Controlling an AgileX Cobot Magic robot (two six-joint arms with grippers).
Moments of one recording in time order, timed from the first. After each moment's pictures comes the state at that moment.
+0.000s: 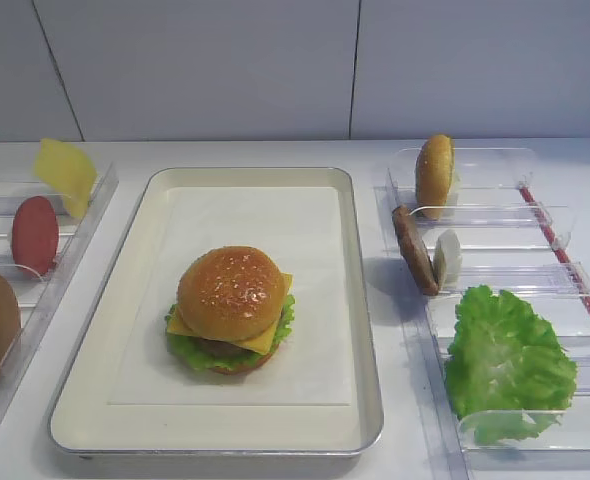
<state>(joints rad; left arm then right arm) -0.07 -0.02 -0.49 0.02 1.18 0.01 0.40 -0.02 -0.47 0.00 1.15 -0.02</state>
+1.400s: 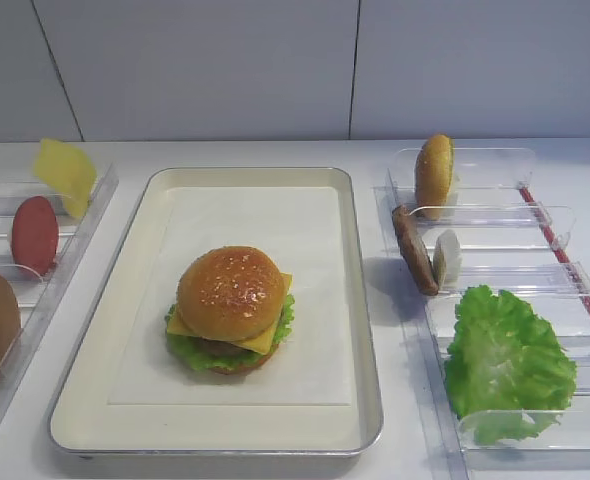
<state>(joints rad) -0.07 -0.02 -0.49 0.02 1.18 0.00 0.12 -0.02 -0.47 0.00 1.15 -0.03</state>
